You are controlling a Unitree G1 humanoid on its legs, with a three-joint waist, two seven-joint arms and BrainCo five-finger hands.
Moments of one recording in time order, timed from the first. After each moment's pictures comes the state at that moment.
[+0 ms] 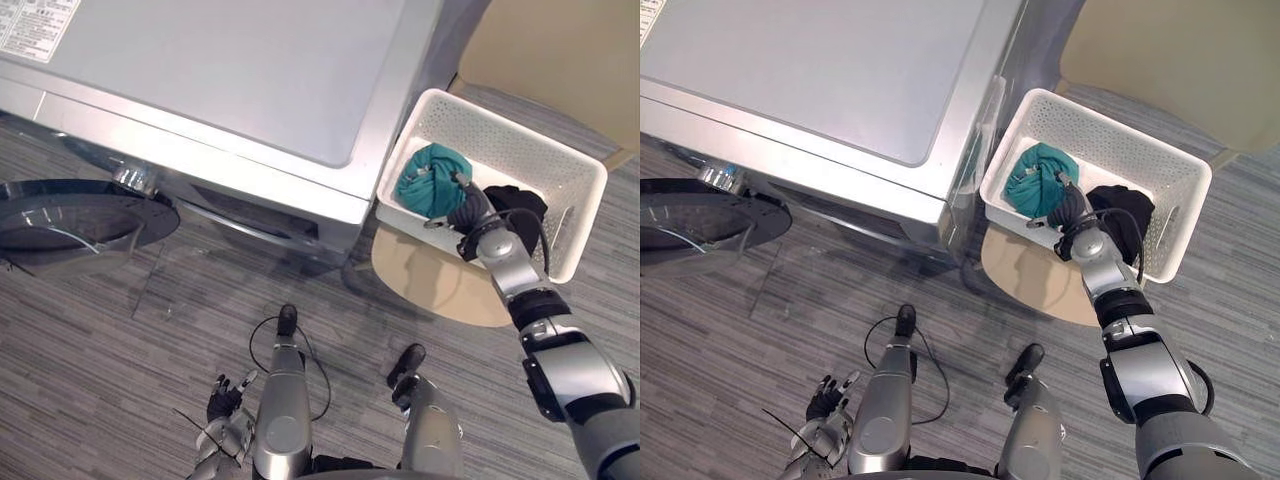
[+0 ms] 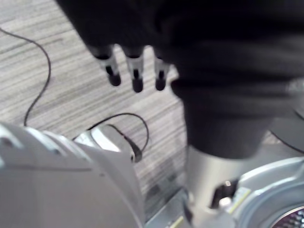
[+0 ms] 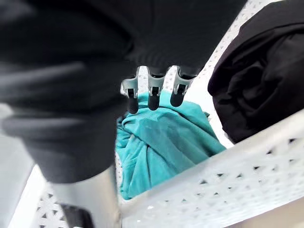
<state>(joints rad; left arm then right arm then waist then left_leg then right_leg) 0.10 0.05 0.13 0.74 -0.60 -0.12 0.13 -0.79 -0.48 0.20 0.77 -0.13 0.01 -0.09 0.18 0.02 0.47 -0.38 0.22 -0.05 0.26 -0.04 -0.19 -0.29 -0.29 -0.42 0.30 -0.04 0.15</state>
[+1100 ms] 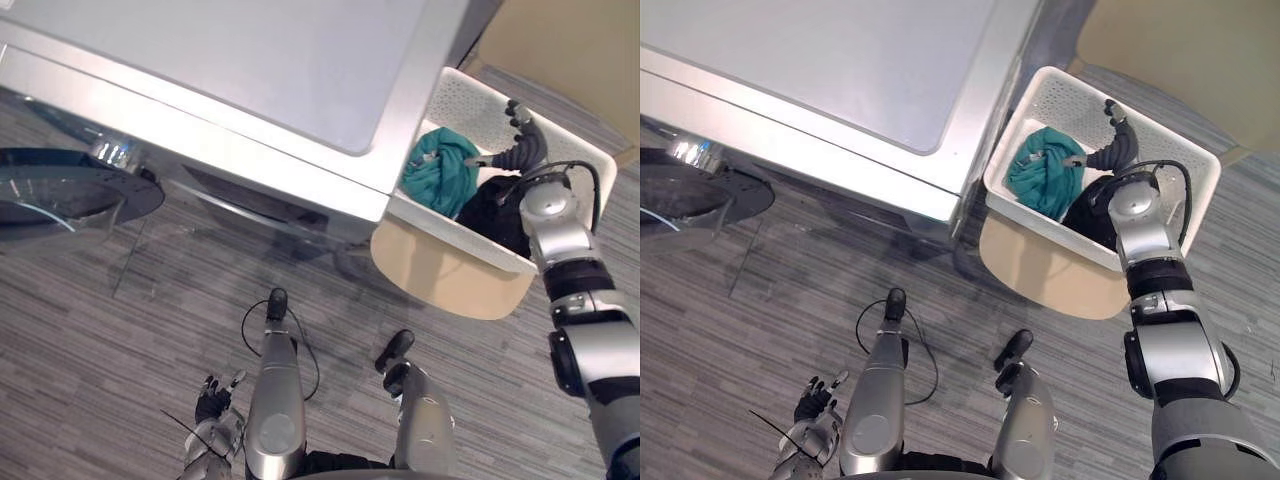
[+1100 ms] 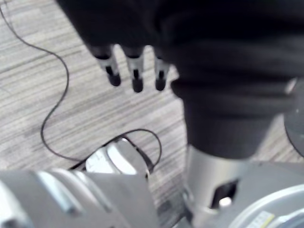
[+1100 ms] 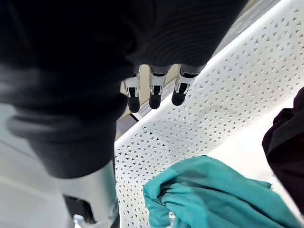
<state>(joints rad) 0.11 0.08 0.17 0.74 -0.60 -0.12 0.13 -0.95 -0.59 0.10 0.81 -0.01 -0.01 -0.13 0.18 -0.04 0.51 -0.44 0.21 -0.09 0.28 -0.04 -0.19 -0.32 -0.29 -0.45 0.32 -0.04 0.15</state>
